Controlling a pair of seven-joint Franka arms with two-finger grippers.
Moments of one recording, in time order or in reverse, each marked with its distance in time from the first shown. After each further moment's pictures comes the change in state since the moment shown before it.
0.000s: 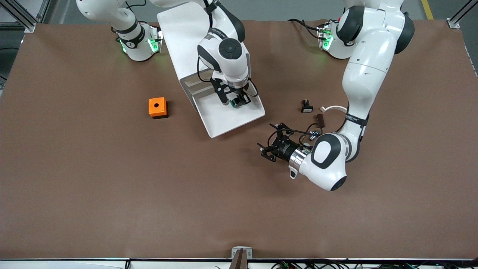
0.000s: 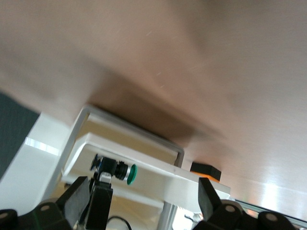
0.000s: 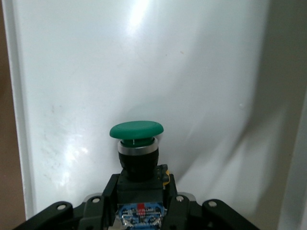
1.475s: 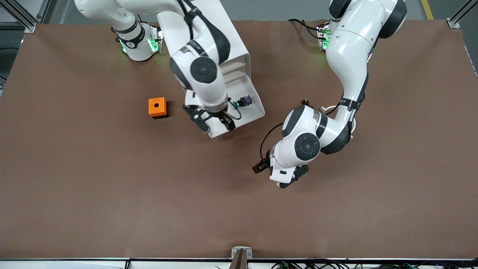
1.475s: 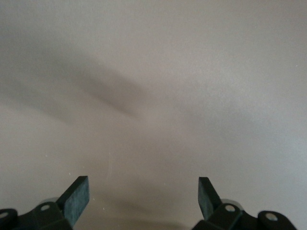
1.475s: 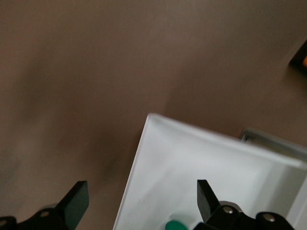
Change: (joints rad) left arm -0.168 -0.117 -0.003 -0.010 0.632 0.479 0.187; right arm -0.255 -0.028 -0.037 0.256 -0.060 -0.349 -0.533
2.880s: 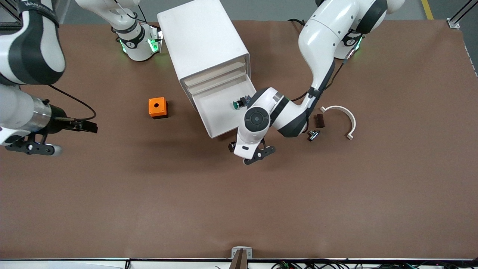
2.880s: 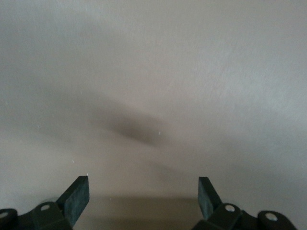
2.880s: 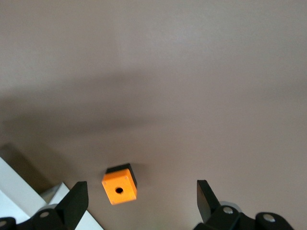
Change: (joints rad) left arm -0.188 0.006 -0.003 -0.070 0.101 0.043 -0.106; right arm -0.627 -0.178 -0.003 0.141 -0.057 -0.487 -1.295
